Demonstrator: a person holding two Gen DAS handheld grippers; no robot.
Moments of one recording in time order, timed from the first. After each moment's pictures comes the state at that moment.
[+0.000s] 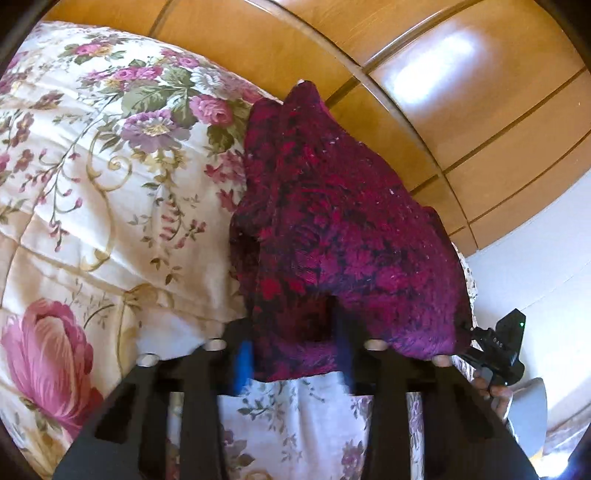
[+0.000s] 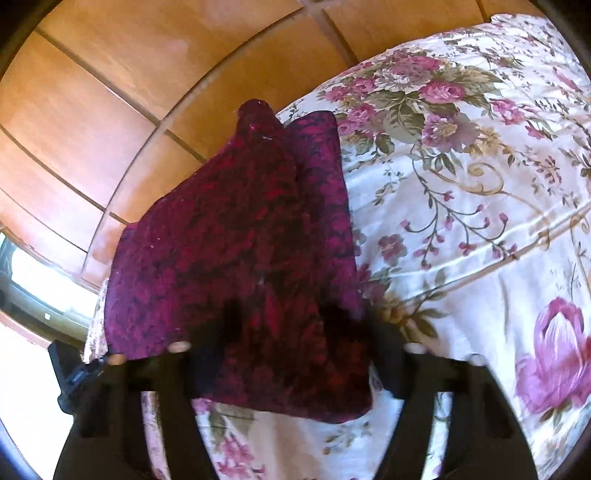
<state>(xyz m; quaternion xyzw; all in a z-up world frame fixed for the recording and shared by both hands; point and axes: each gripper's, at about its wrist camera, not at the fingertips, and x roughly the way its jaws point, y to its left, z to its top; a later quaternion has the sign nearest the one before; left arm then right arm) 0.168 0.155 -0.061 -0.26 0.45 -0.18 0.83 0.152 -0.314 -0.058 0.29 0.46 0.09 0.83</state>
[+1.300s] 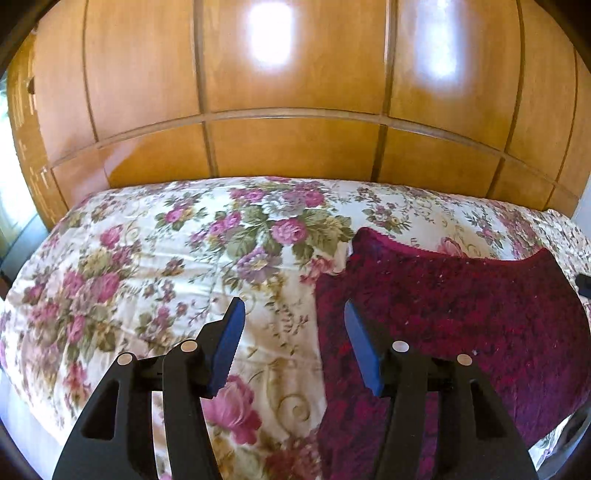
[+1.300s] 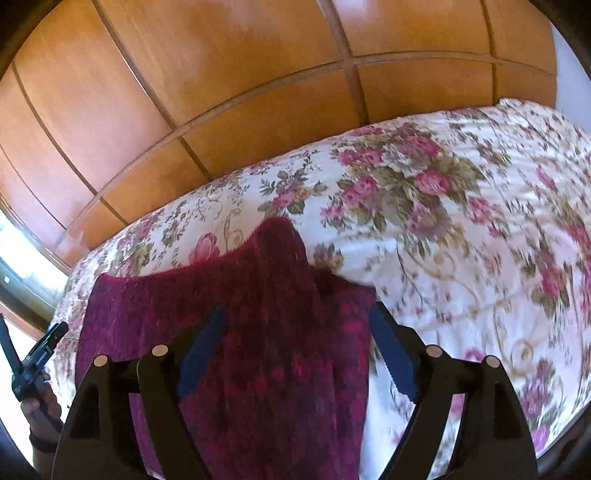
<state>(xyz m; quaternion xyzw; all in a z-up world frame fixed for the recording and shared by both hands) 0.148 0.130 0.037 0.01 0.38 0.02 0.92 0.162 -0.305 0.014 0.18 0.45 0.04 0.87</state>
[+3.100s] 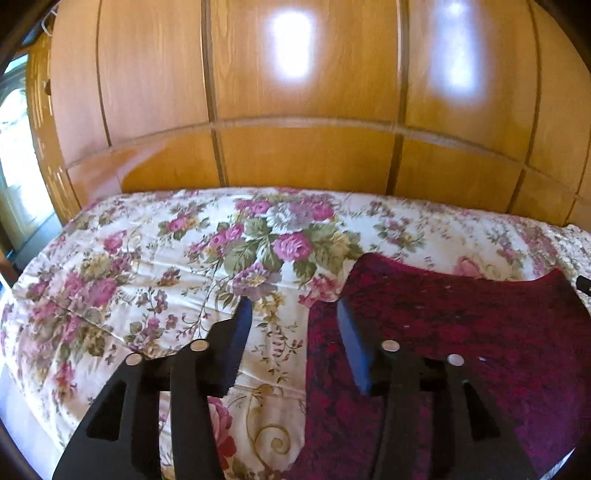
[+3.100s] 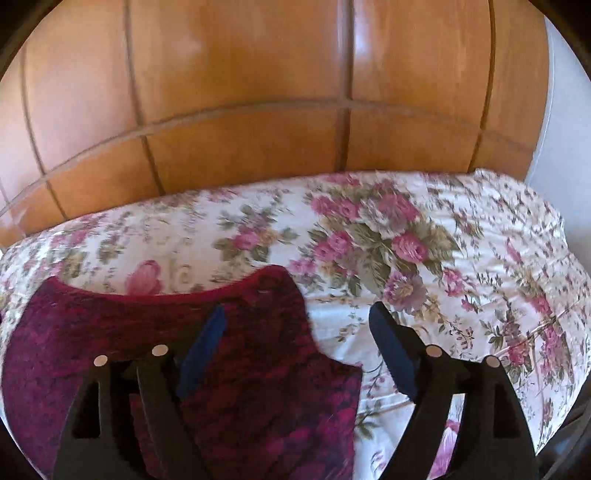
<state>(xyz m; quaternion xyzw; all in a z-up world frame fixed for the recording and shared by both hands) 0.160 0.103 0.026 0.01 0.35 0.06 0.94 0.185 -0.259 0.012 0.05 0.39 -0.04 0.92</state>
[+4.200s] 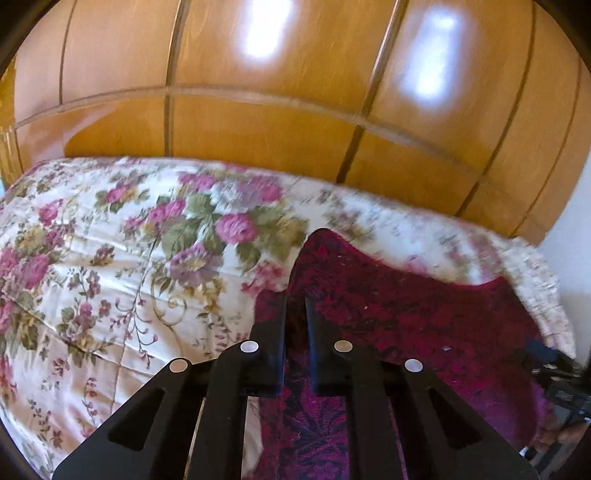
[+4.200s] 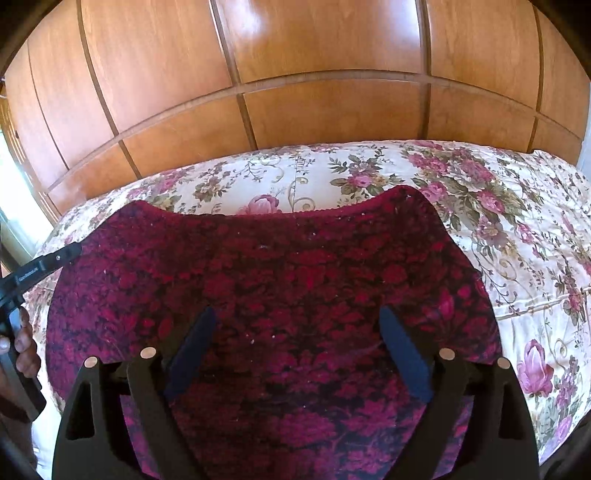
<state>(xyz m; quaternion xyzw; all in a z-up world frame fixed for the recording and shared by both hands) 0.187 0.116 -0.001 -0.07 0.39 -0.04 0.92 0.145 -0.181 -0.015 0.08 0.43 0.06 0.90</state>
